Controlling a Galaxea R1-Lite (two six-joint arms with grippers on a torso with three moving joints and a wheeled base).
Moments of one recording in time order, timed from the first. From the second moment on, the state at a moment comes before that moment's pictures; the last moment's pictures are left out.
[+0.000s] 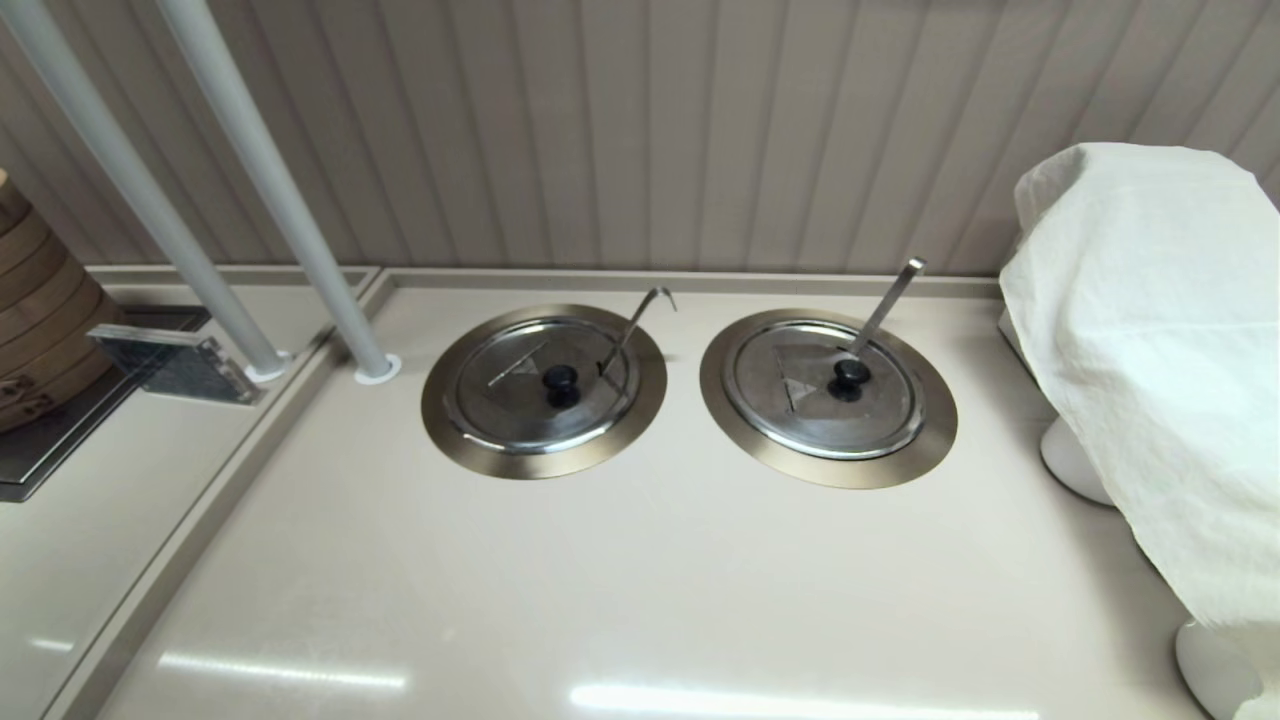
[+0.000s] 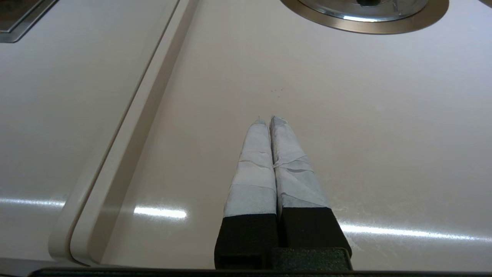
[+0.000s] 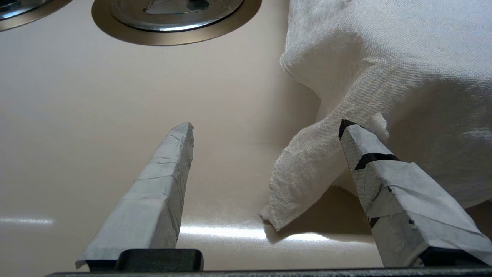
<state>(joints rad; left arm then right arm) 0.00 0.00 0.00 0.01 0.00 0.00 0.00 0.00 0.00 0.00 0.00 -0.01</state>
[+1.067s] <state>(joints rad) 0.00 0.00 -0.01 -0.01 0.00 0.00 0.00 0.00 0.00 0.00 0.00 -0.01</state>
